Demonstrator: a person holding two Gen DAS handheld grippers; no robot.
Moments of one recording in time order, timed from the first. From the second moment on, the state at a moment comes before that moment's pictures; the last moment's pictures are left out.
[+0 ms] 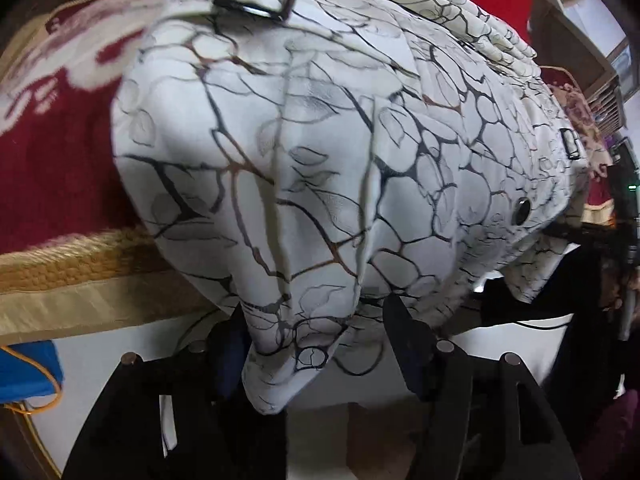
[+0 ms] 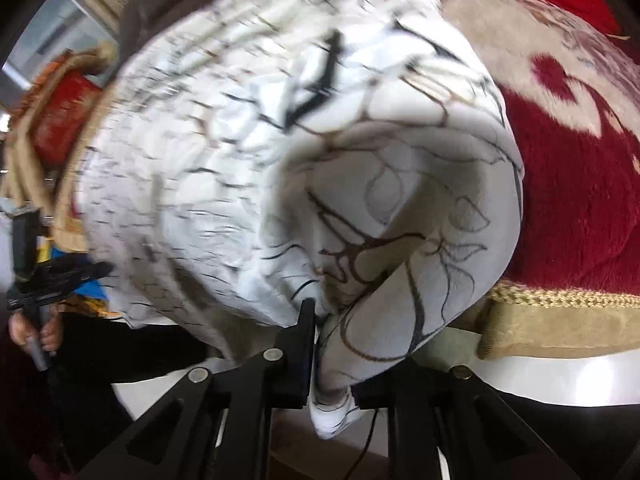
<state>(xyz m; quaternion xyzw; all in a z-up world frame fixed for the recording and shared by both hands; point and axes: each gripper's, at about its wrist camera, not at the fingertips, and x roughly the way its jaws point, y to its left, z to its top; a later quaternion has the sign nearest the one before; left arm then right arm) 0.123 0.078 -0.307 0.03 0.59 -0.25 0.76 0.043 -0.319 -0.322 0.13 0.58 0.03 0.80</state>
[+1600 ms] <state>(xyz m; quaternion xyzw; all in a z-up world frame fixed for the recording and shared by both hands) 0.338 0.091 -0.189 -0.20 0.46 -0.24 0.83 0.248 -0.445 -0.173 0.30 0.42 0.12 0.85</state>
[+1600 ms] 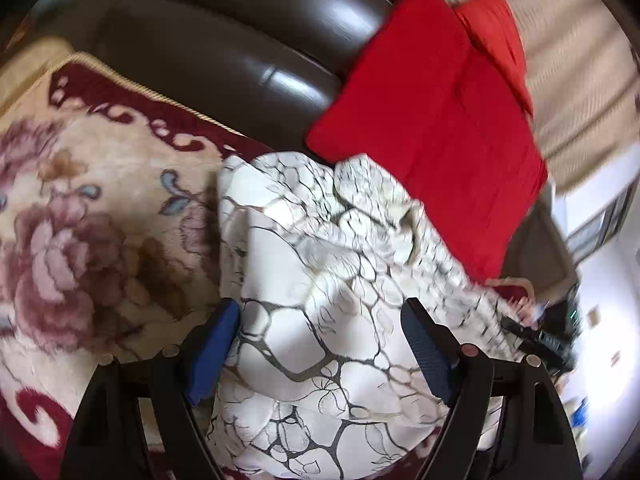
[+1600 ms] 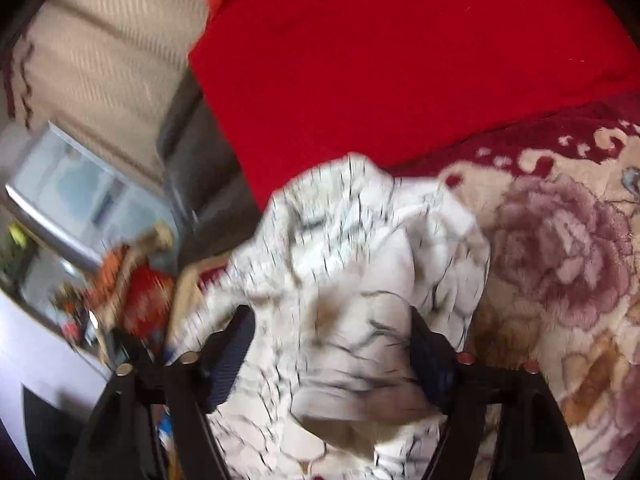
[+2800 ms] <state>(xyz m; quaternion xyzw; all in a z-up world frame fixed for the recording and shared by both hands) 0.357 0.100 -0.168 -0.26 0.48 -0.28 0.79 0.290 -0.517 -0.152 0.38 0.34 0.12 0.85</state>
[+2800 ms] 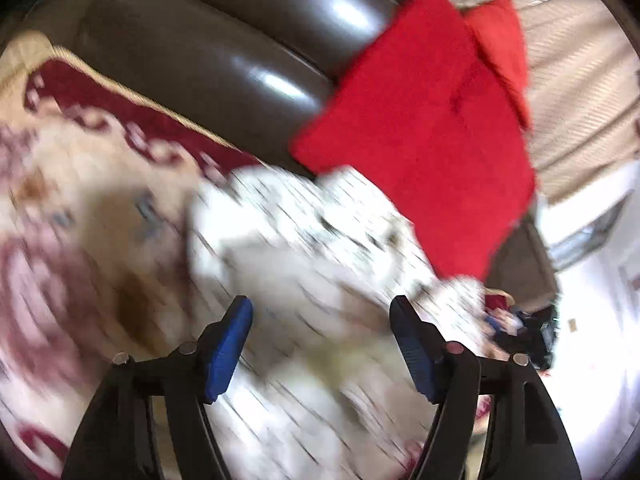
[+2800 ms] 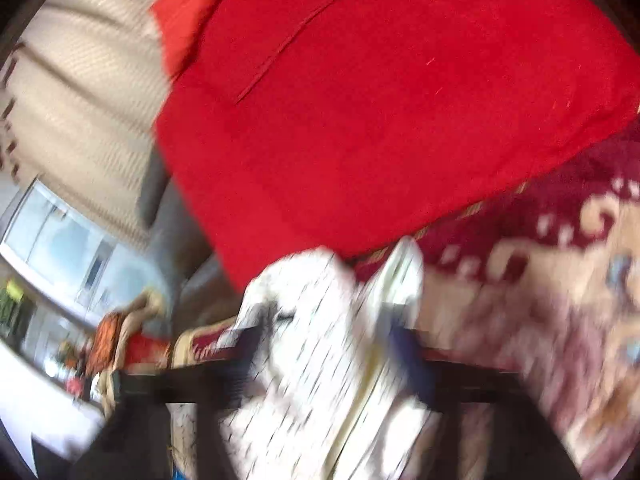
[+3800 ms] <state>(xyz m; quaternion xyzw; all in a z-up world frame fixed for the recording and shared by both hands) 0.363 0.062 -0.134 -0.16 0.41 -0.22 0.87 0.321 -0.343 -0.170 0.28 0.49 0.29 0.77</state>
